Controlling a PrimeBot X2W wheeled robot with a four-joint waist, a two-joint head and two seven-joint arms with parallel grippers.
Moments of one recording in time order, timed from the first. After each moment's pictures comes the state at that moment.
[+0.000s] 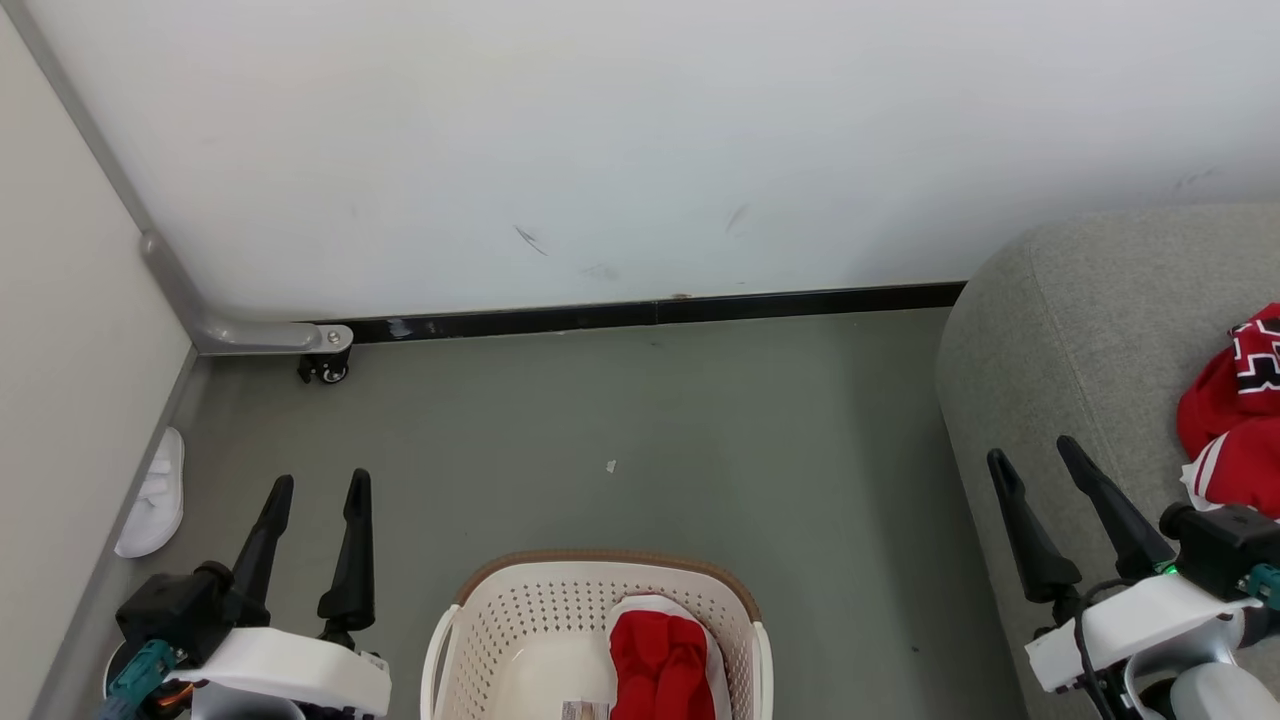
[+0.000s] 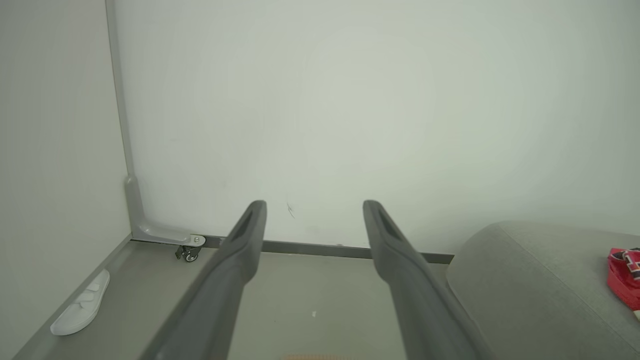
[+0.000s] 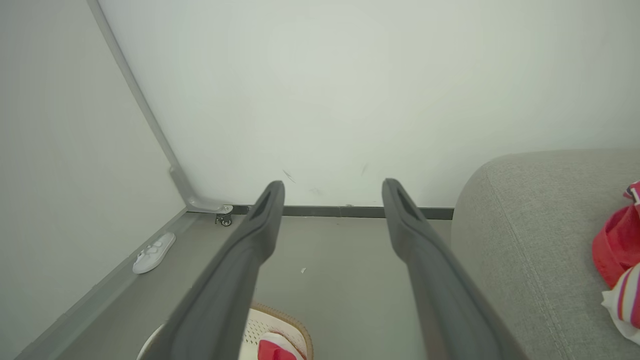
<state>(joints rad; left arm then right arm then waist) -0.09 0.20 -0.24 0.10 -0.61 0.10 -0.25 -0.06 -0.21 0.10 0.12 0.31 0.13 -0.25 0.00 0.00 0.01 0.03</state>
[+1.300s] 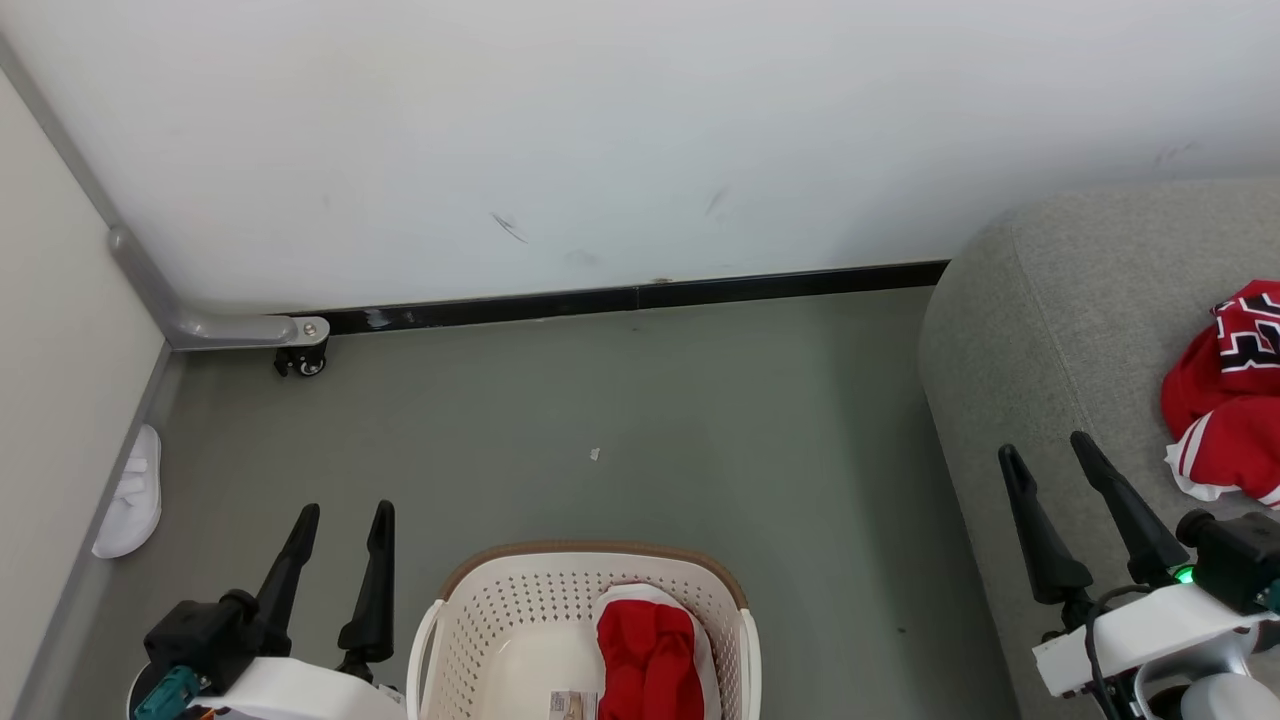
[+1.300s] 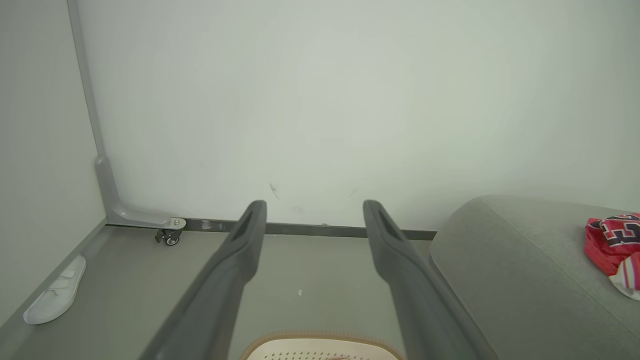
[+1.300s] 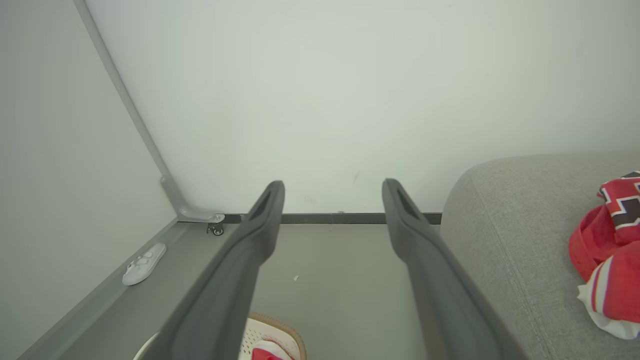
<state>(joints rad) -0.05 0.14 -0.19 0.14 -0.52 0.02 -0.25 -0.02 -0.18 0.06 0.04 0.28 0.13 -0.25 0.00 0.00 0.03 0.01</state>
